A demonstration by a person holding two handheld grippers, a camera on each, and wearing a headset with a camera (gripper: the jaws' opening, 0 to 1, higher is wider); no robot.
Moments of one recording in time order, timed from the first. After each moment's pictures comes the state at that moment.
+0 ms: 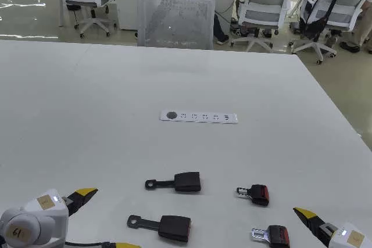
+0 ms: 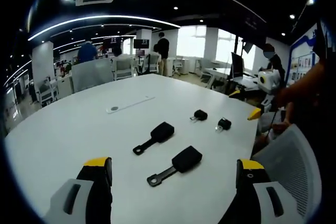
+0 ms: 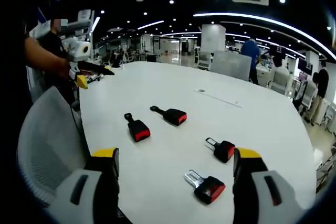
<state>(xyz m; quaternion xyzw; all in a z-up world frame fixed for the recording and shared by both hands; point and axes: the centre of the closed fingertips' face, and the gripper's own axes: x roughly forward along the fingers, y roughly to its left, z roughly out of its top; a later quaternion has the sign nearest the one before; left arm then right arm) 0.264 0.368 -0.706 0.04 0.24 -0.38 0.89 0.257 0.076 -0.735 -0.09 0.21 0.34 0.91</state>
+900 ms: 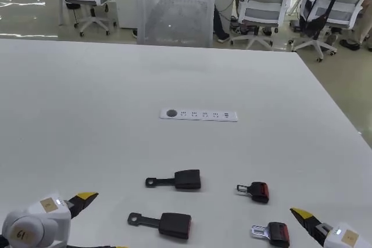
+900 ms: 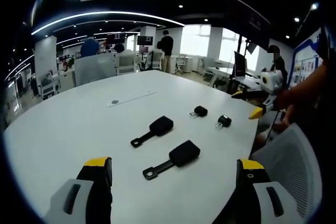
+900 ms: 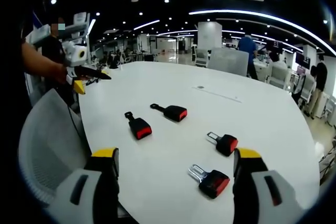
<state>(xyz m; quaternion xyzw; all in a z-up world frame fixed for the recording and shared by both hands) 0.254 0.367 -0.719 0.05 0.25 -0.38 0.89 0.253 0.079 -0.744 -0.08 0.22 0.34 0.91</state>
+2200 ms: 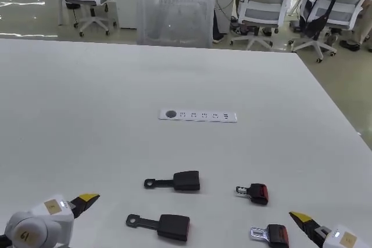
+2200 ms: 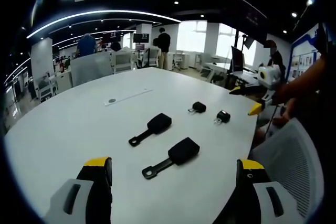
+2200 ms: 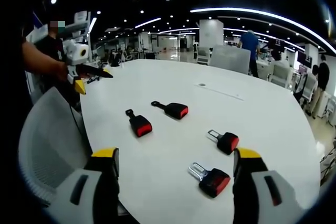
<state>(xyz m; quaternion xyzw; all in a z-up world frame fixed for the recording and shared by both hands) 0.254 0.363 -0.724 0.07 0.26 -0.39 0.88 0.252 0.079 -0.748 -0.08 0.23 0.35 0.90</state>
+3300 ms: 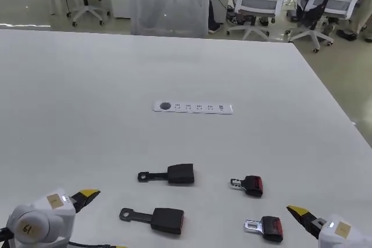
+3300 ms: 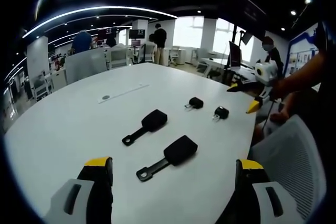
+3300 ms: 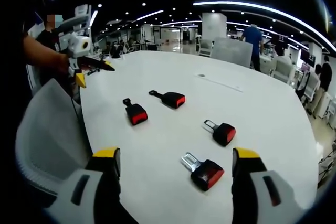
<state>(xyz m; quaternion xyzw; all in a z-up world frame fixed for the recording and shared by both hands) 0.260 0.344 -0.737 0.08 0.28 -0.41 0.87 0.257 0.061 -0.765 -0.10 0.26 0.36 0.89</state>
